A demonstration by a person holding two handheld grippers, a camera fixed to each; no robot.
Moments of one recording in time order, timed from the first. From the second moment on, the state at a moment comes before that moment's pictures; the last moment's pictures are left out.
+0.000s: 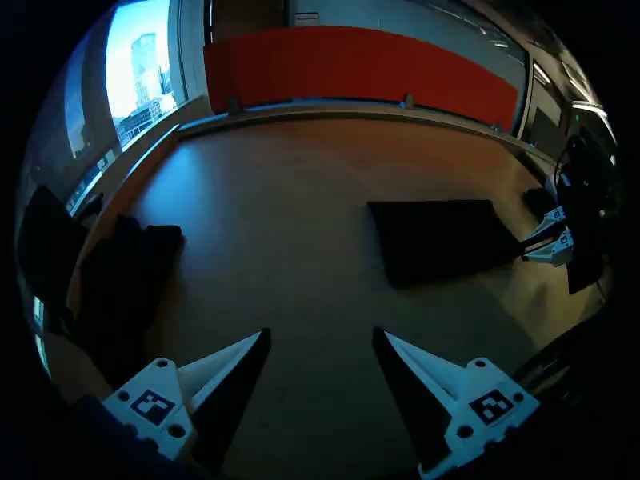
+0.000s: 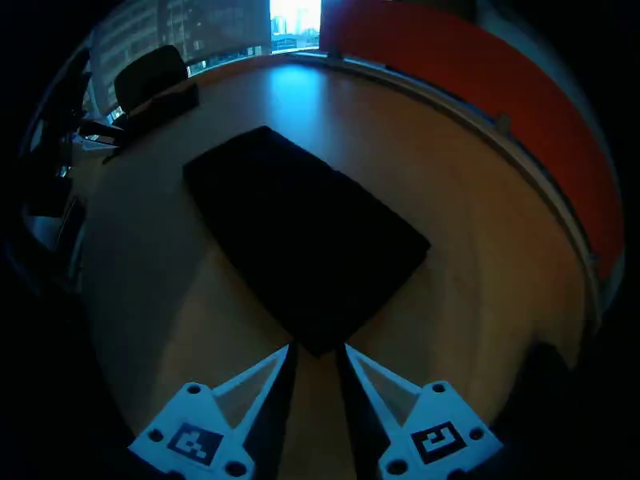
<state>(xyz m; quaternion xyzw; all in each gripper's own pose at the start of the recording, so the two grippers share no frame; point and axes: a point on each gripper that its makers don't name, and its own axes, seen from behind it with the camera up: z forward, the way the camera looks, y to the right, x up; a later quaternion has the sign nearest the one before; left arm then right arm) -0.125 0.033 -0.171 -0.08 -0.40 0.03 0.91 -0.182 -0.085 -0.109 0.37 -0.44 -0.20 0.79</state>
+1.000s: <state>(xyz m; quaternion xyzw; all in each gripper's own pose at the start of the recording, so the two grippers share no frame) -0.122 0.034 -0.165 -0.09 -0.39 0.03 0.91 -0.148 -0.079 -0.093 0.37 -0.40 -0.21 0.81</state>
